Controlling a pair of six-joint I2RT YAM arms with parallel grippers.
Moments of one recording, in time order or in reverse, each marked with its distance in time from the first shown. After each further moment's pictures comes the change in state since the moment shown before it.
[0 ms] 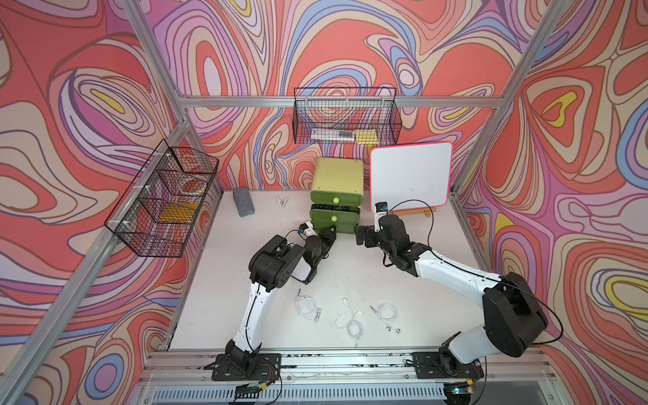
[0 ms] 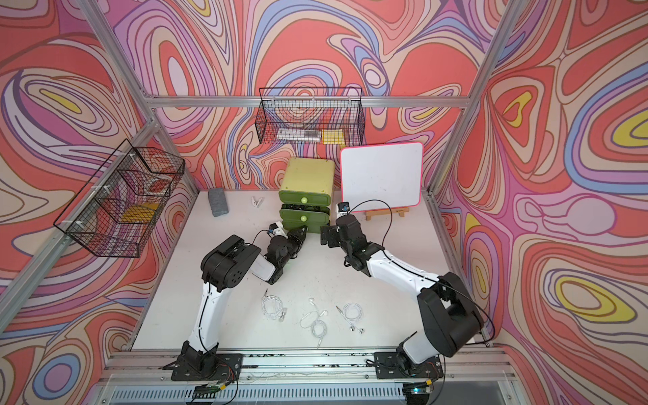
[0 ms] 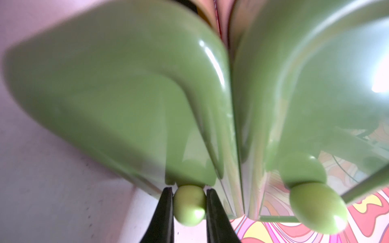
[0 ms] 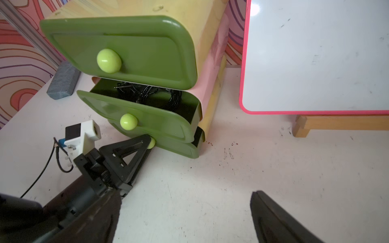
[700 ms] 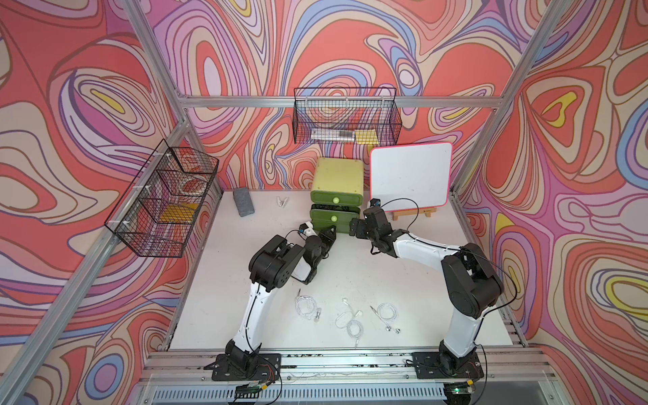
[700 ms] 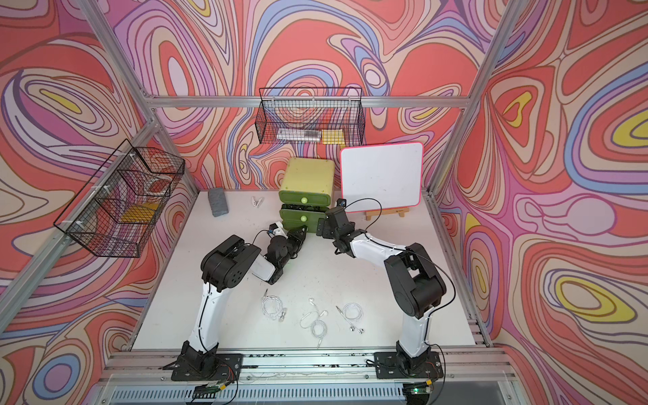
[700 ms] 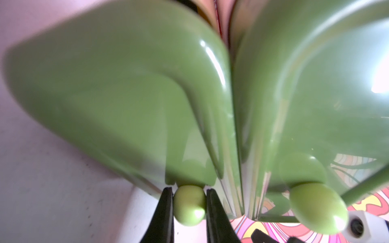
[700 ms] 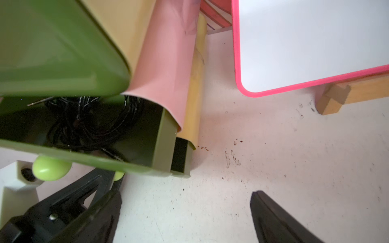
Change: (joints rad) left arm 0.000 0.000 0.000 0.000 0.000 -0.003; right arm -0.038 0.307 0.219 -0.052 0.044 0.177
